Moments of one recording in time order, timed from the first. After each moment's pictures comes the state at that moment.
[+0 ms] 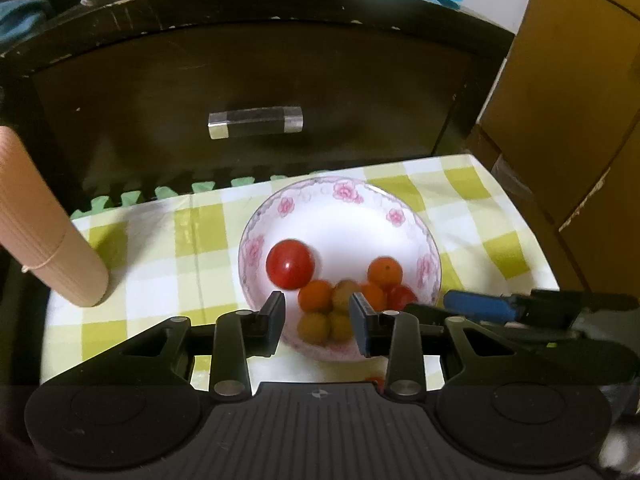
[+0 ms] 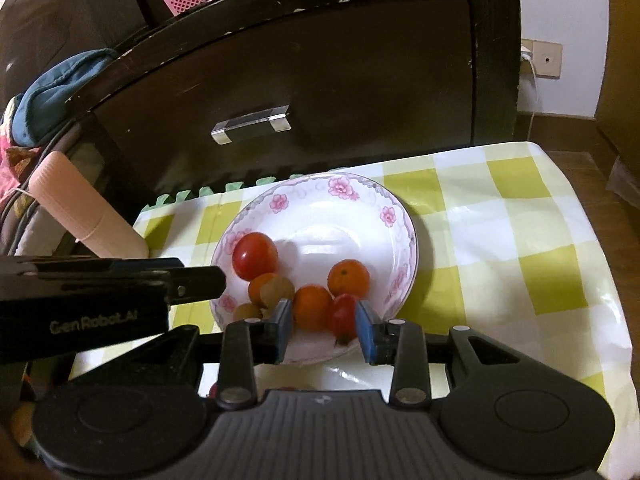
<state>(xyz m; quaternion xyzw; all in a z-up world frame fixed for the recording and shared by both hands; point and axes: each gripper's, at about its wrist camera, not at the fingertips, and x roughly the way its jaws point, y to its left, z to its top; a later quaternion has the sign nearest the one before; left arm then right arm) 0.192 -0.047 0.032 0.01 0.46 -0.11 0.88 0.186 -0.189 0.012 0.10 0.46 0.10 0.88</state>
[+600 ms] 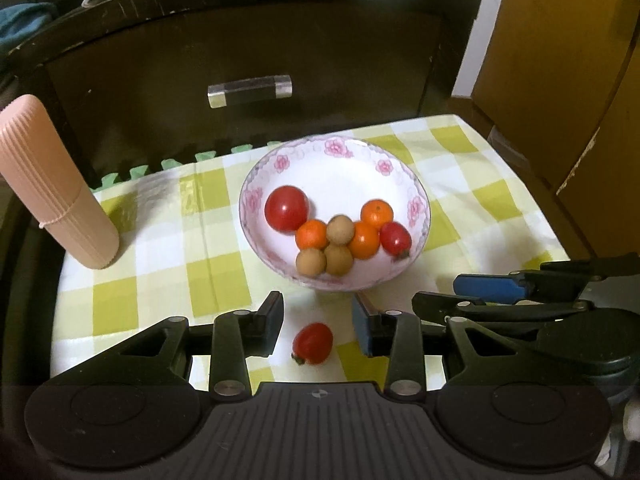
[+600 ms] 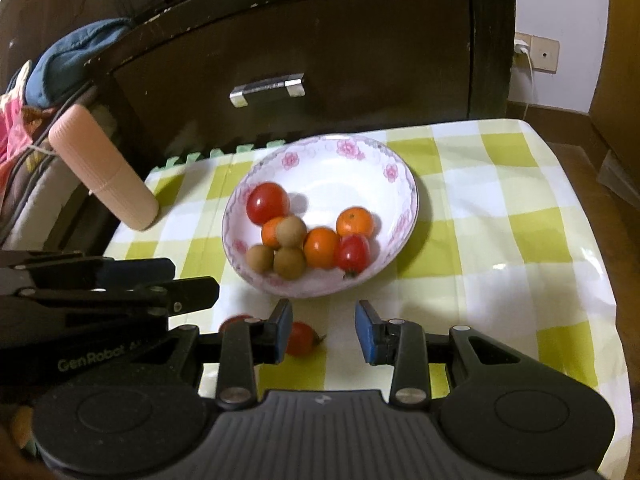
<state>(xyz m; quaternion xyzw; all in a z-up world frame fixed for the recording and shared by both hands) 0.145 -0.049 0.024 0.05 0.47 -0.12 0.88 0.144 -0.179 0.013 0.07 0.48 0.10 0.87</state>
